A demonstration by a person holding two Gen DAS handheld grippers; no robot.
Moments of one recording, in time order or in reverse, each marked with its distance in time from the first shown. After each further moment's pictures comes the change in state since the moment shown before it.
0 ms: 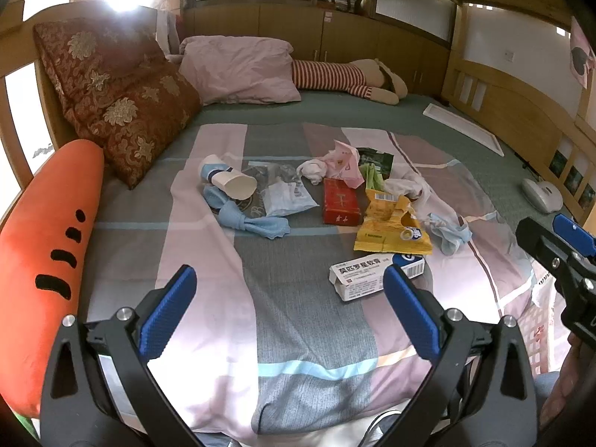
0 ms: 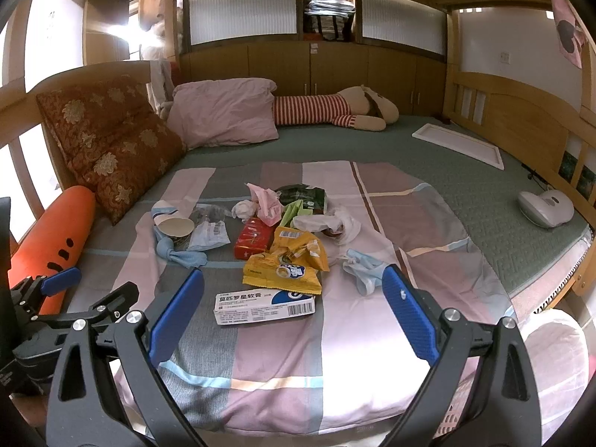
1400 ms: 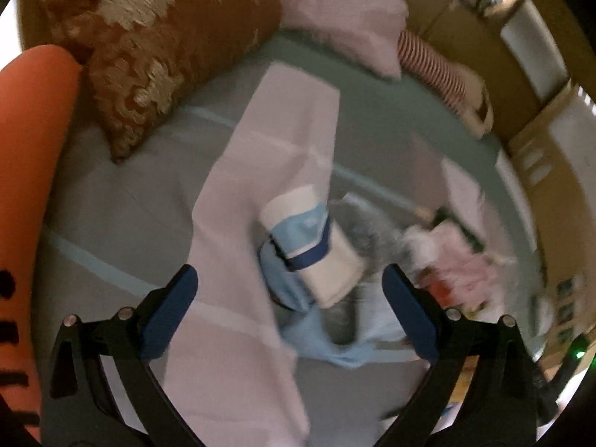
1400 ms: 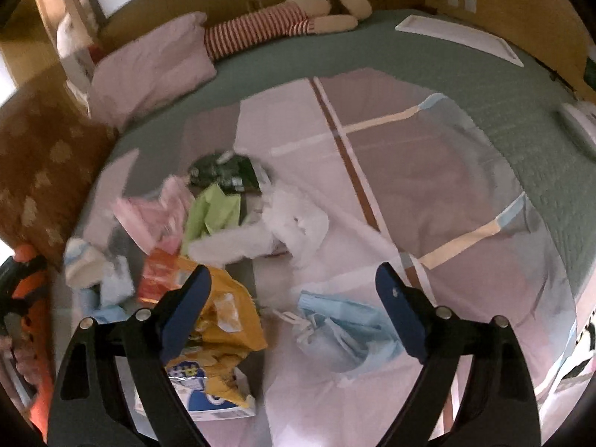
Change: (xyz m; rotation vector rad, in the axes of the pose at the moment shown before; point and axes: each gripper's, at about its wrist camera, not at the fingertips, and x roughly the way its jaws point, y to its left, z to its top) left arm 0.213 0.149 0.112 -0.398 0.315 -0.023; right arm 0.222 -0.102 0.043 0.234 0.366 0.028
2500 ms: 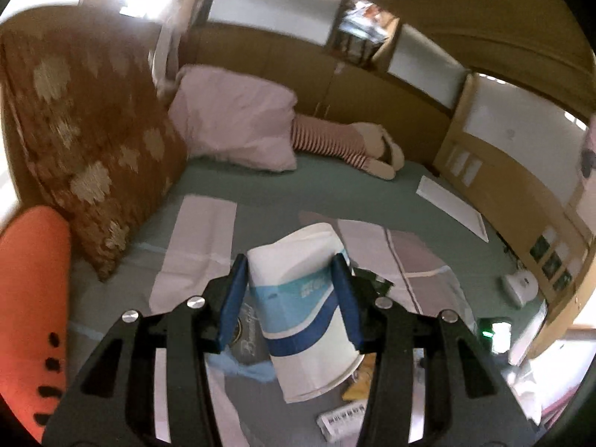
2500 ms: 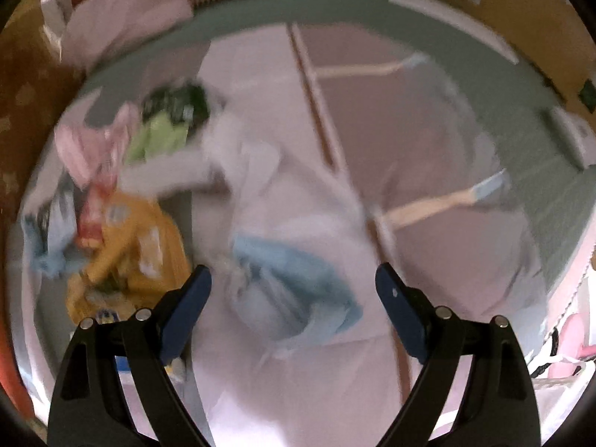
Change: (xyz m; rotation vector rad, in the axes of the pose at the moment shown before) left arm -0.173 -0.102 -0.051 0.280 -0.441 -0.163; right arm 0.035 -0.018 -0.022 -0.078 0.213 -0.139
